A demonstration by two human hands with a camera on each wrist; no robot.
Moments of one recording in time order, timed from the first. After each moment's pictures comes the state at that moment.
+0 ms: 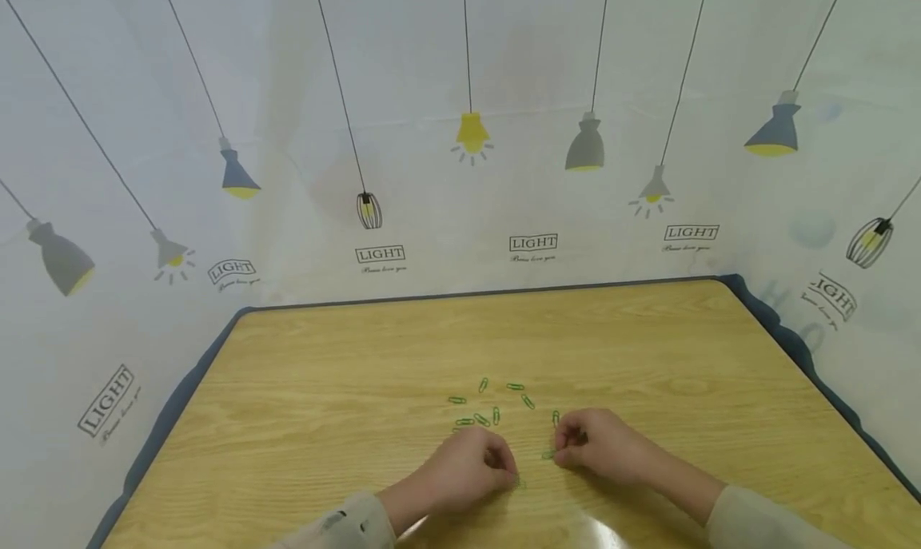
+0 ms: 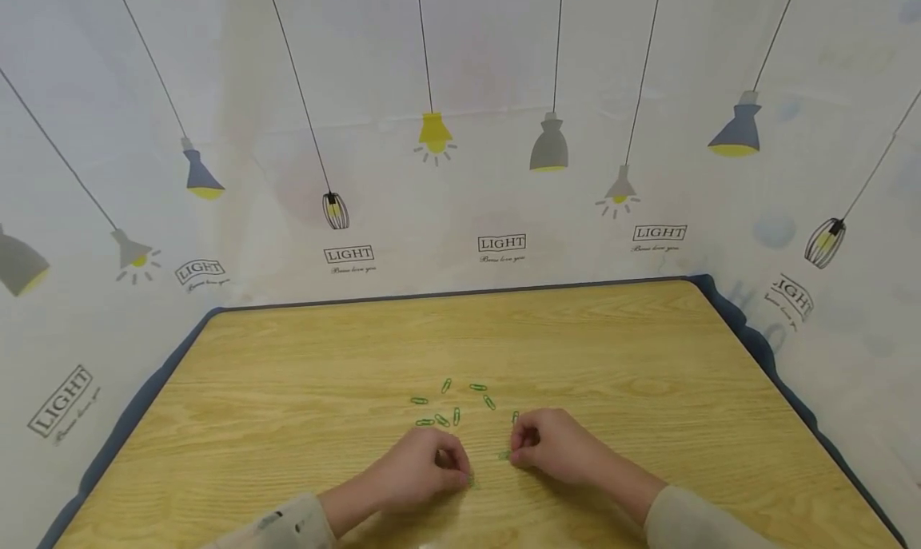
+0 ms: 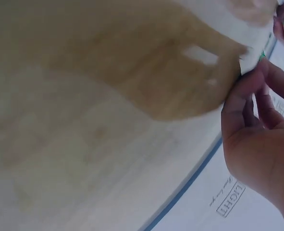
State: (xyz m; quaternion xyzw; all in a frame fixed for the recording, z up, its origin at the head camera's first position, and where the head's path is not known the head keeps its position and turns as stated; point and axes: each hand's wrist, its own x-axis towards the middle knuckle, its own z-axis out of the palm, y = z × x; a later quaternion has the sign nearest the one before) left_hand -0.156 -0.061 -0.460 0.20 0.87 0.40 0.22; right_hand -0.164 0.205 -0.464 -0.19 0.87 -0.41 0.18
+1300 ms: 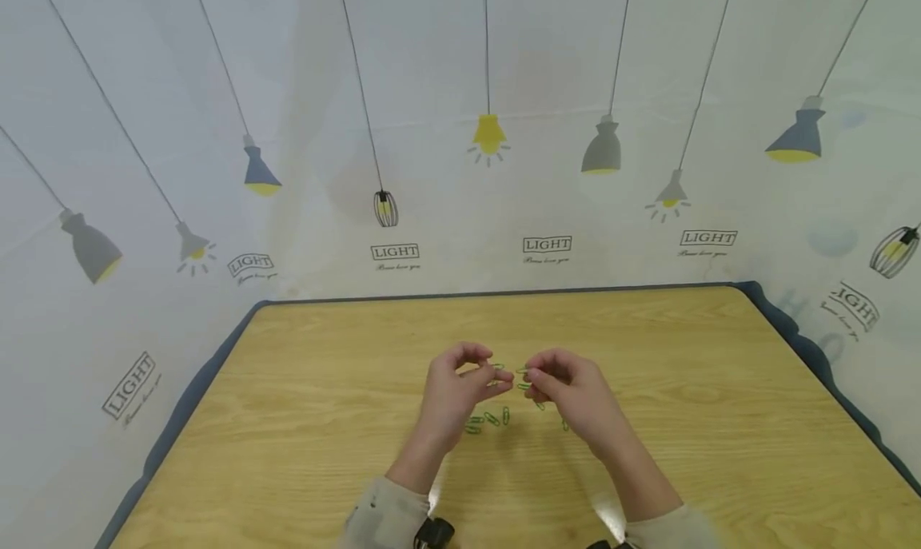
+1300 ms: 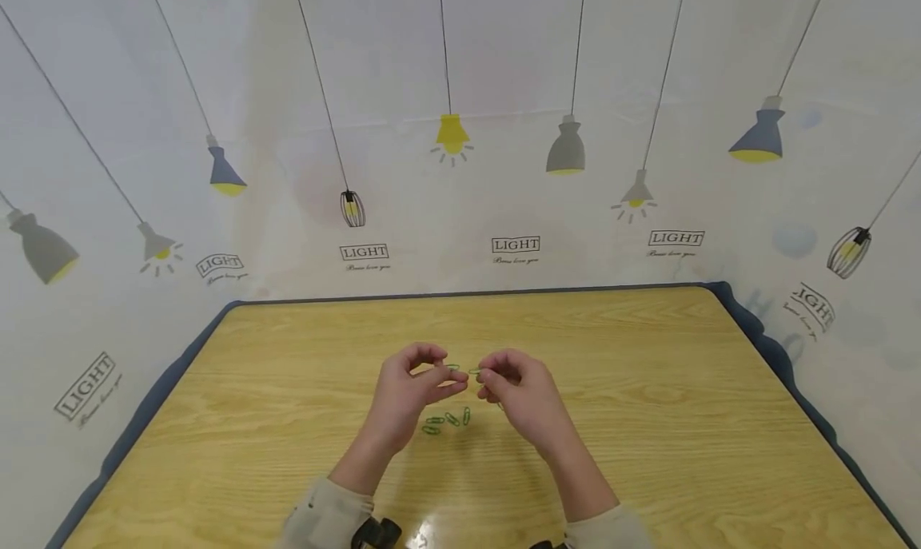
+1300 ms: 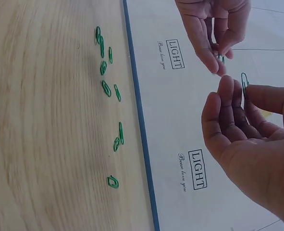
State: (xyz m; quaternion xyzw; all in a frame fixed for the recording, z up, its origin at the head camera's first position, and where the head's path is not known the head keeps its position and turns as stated) left_hand -0.194 -0.063 -0.421 0.06 0.62 0.78 0.07; right_hand -0.171 0.131 -0.402 -0.04 0.77 -0.63 0.04
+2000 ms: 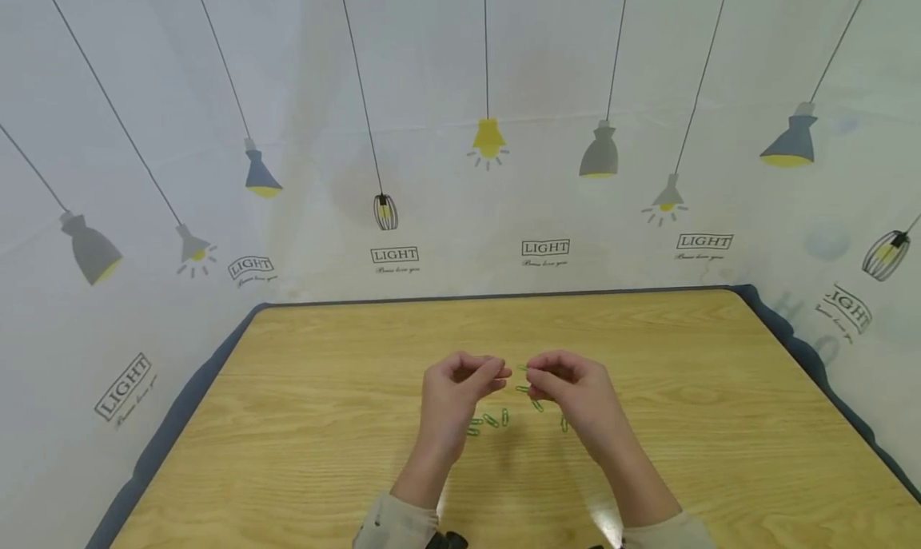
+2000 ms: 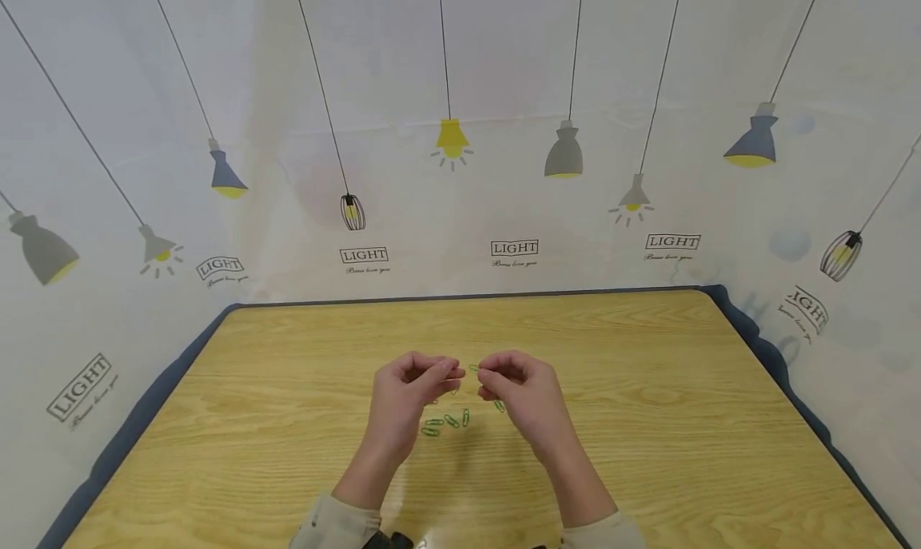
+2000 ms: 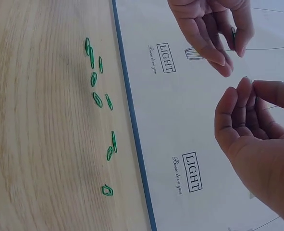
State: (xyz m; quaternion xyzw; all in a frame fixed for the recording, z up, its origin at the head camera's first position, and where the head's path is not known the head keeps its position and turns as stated) left_hand -0.180 -0.057 -0.419 0.04 0.61 0.79 -0.01; right_hand -0.166 0.129 -0.400 0.00 0.74 -0.67 0.03
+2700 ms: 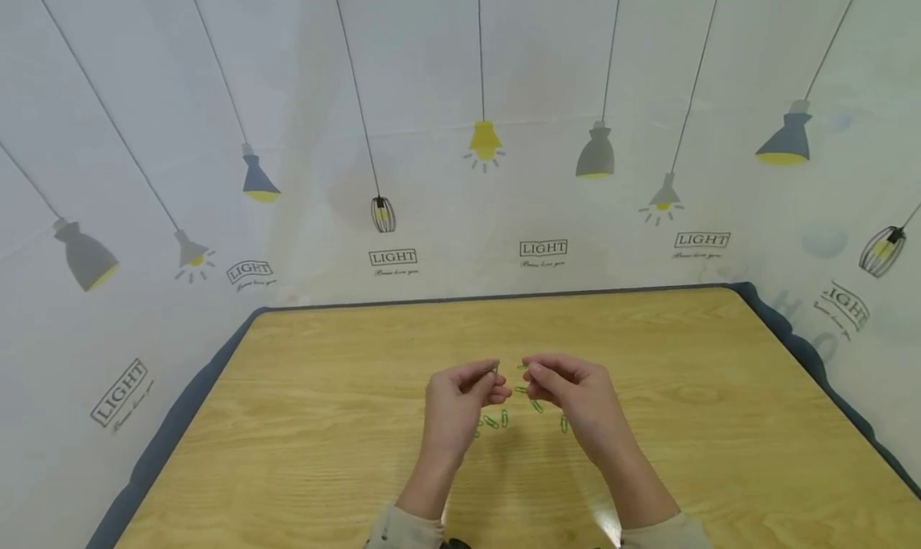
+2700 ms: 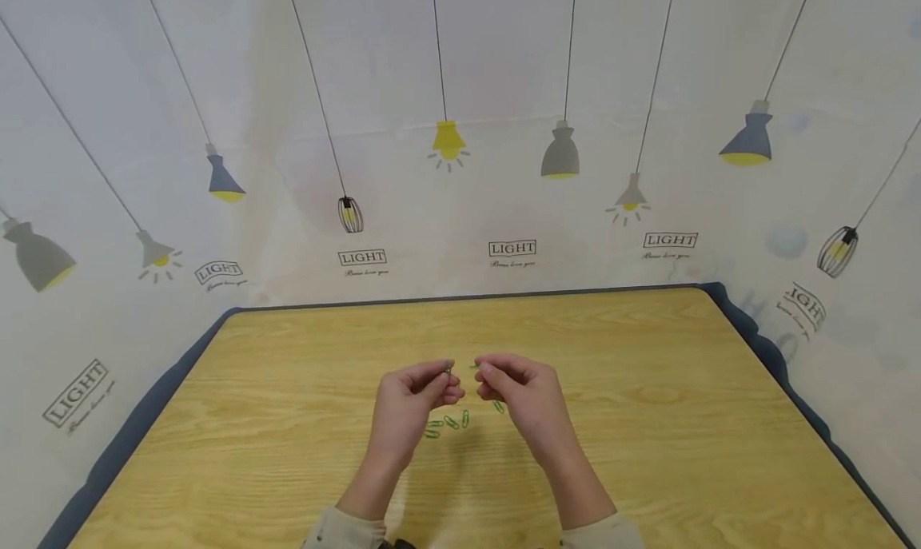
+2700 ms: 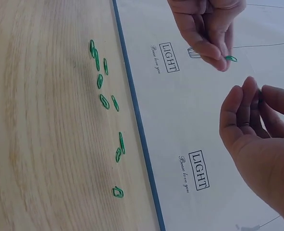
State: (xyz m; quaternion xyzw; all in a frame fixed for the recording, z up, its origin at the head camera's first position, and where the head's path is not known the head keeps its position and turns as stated) left_hand -0.177 -0.052 -0.425 0.04 0.68 0.73 -0.02; right_hand -0.166 0.132 -0.405 0.00 0.70 -0.71 0.03
